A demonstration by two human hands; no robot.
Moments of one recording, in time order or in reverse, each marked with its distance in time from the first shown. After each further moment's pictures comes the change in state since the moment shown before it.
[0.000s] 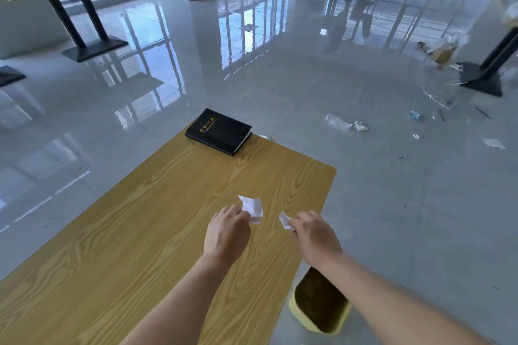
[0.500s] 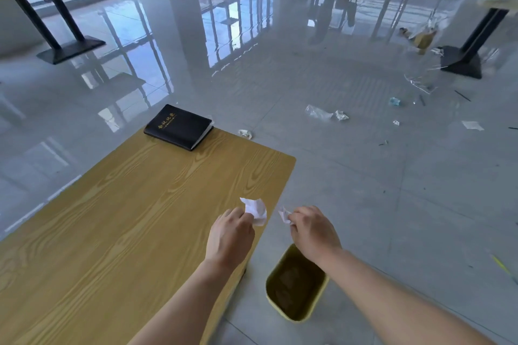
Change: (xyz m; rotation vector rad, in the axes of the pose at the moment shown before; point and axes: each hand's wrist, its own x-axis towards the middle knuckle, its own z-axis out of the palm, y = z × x) left_hand -0.003 0.125 0.037 -0.086 0.020 0.086; right_hand -0.044 0.110 -0.023 0.075 0.114 0.057
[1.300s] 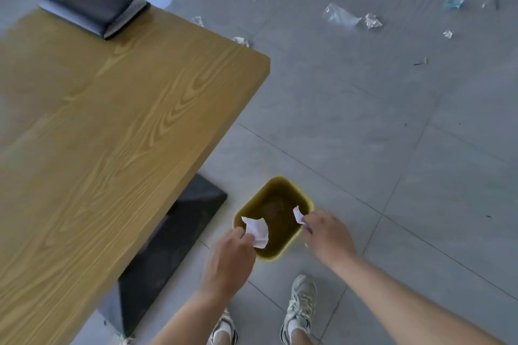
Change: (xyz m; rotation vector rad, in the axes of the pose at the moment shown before) left_hand -0.073 0.080 0.256 -0.014 -0.346 -0.192; right_hand -0.081 0.213 0.161 0.114 -0.387 0.180
